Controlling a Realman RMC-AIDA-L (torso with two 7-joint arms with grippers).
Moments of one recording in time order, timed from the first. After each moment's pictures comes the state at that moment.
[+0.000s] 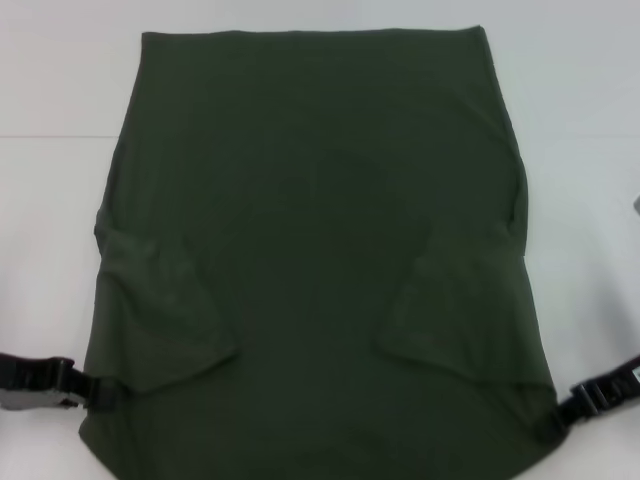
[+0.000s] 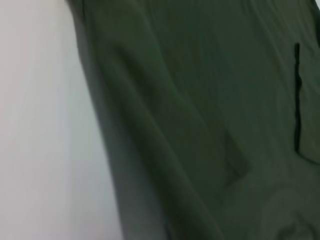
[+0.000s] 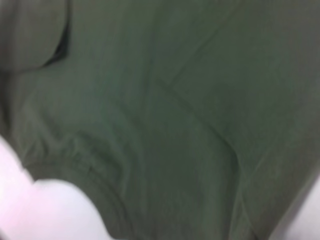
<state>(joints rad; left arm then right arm) -0.54 -1.96 0.58 0.79 2.53 1.69 -2.40 0.69 2.01 -0.77 -0.78 -2.63 -1.73 2.38</state>
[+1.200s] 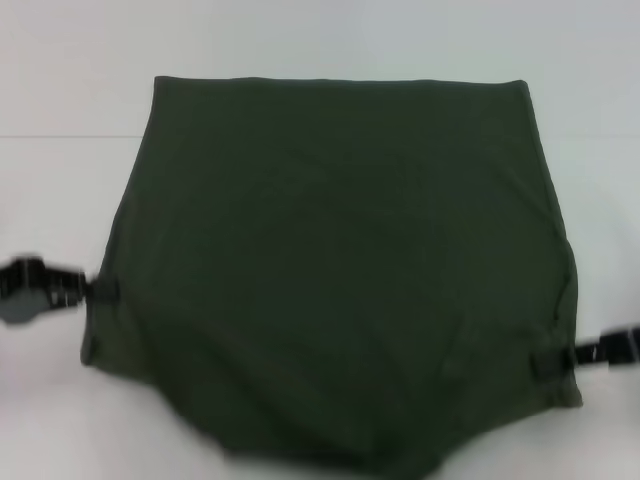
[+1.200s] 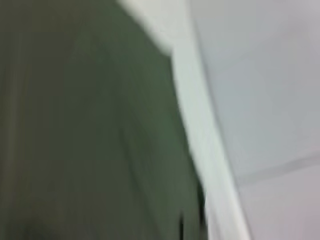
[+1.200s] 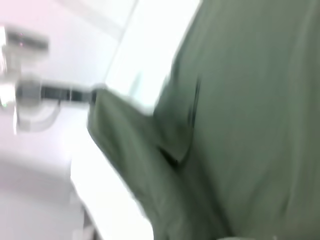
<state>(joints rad) -0.57 -1.90 0.25 0.67 2.40 1.87 -2.30 0.60 1.97 -0.50 -0.75 -2.37 -1.92 2.18</state>
